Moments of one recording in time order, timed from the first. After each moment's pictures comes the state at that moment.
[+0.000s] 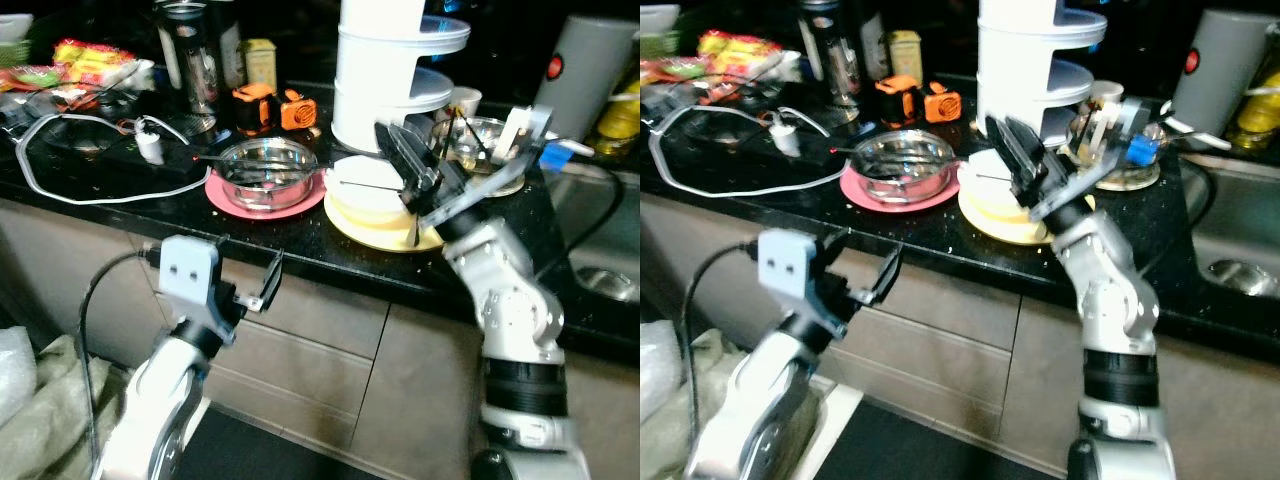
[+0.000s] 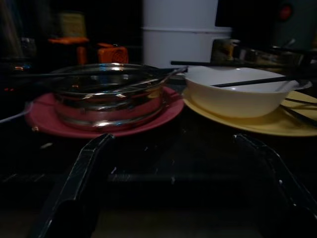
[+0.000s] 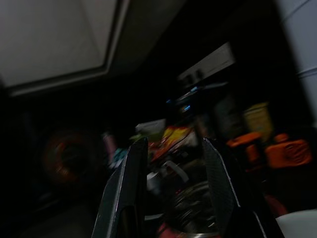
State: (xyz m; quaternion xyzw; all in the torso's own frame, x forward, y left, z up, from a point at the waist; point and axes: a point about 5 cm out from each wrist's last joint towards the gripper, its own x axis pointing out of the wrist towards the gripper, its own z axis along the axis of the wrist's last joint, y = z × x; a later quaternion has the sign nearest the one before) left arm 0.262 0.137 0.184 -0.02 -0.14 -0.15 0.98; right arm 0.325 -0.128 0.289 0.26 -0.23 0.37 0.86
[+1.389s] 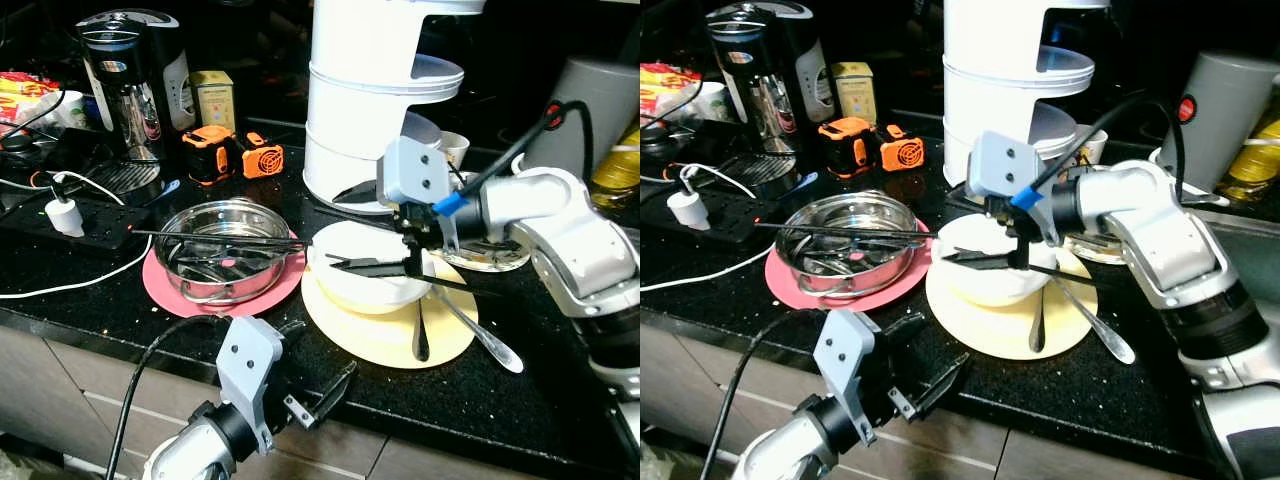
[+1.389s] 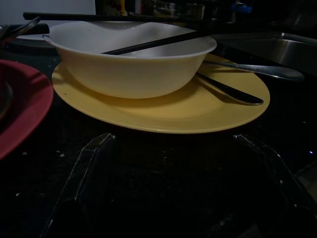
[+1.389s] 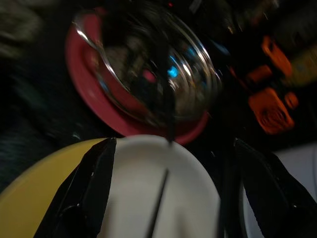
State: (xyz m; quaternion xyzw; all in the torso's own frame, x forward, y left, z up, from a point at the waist) left arm 0.194 0.087 0.149 -0.03 -0.03 -0.36 0.93; right arm 0.319 -0.130 0.307 -0.37 -0.01 0.54 0.76
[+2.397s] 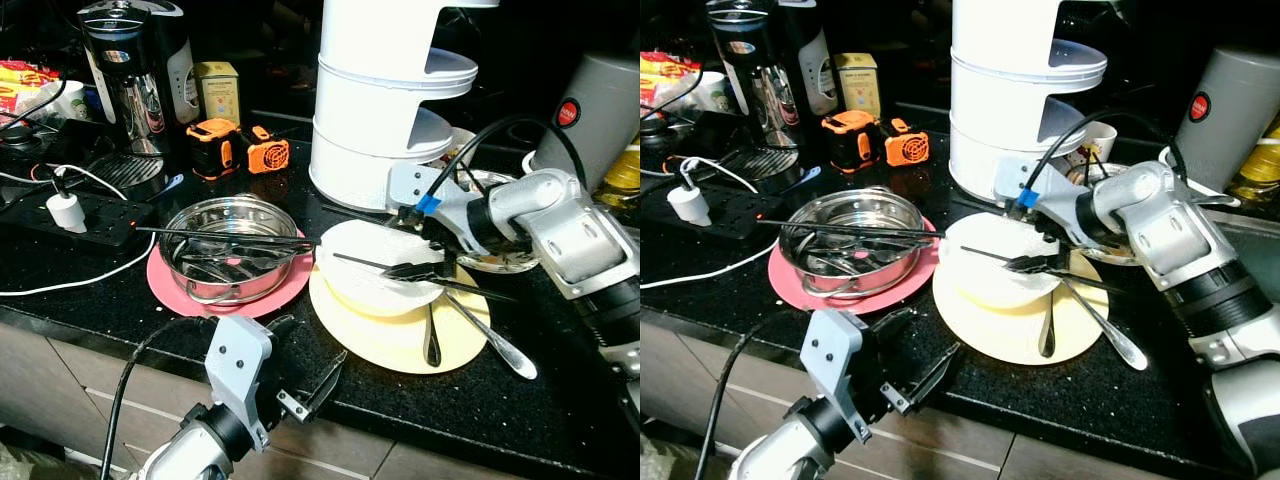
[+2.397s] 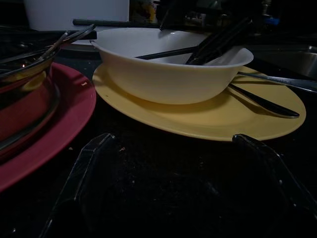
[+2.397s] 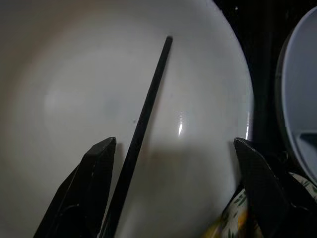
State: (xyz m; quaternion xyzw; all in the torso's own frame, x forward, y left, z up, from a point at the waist) left arm 0.192 0.092 0.155 -0.04 -0.05 -0.31 0.95; right arm 0.345 -0.174 0.273 -0.42 0.20 0.46 0.76
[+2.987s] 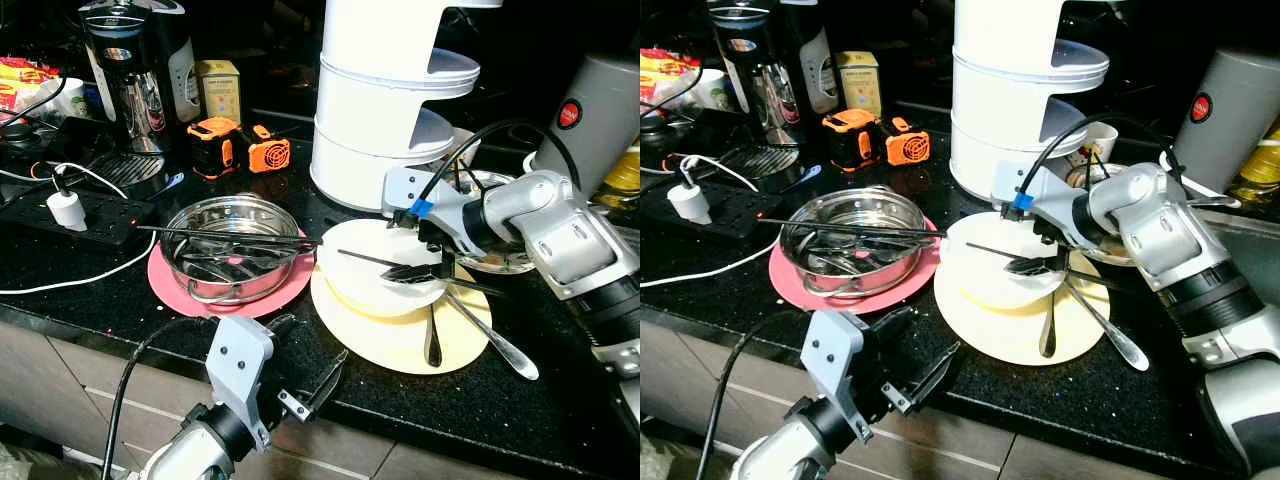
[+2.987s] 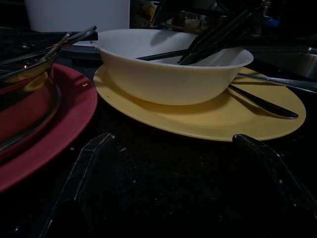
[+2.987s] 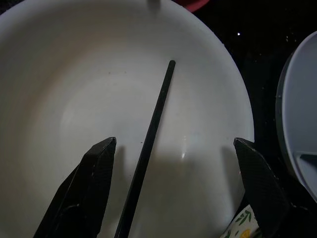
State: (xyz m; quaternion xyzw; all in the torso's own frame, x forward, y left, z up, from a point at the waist) left arm 0.192 0.090 0.155 -0.04 -0.05 -0.31 0.95; right arm 0.342 -0.167 0.278 -0.41 0.18 0.48 0.75
